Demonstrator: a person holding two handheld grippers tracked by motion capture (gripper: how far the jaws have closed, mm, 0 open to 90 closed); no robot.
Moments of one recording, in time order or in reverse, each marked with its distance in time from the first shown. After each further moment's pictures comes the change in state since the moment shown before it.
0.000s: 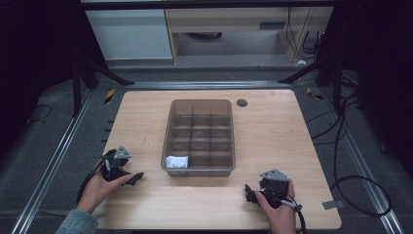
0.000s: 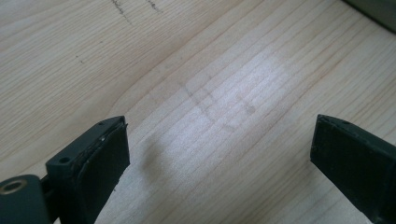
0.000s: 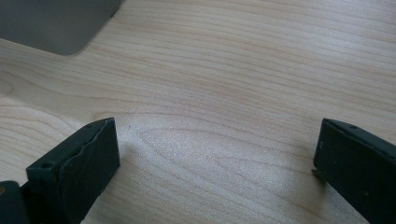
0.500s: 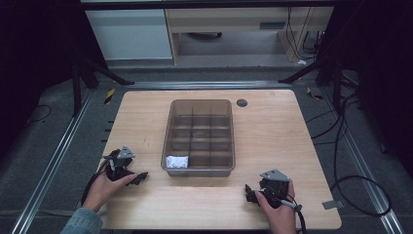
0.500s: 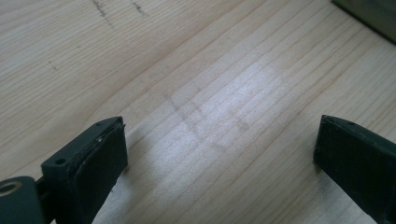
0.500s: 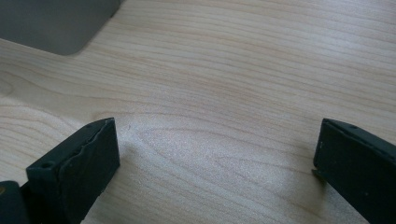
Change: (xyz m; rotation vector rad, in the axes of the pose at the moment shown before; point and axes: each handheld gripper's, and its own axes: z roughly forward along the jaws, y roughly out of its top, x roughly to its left) left arm -0.002 0.000 0.015 -0.024 -0.031 -0.016; right arm 0.000 0.000 0.000 0.000 0.000 0.001
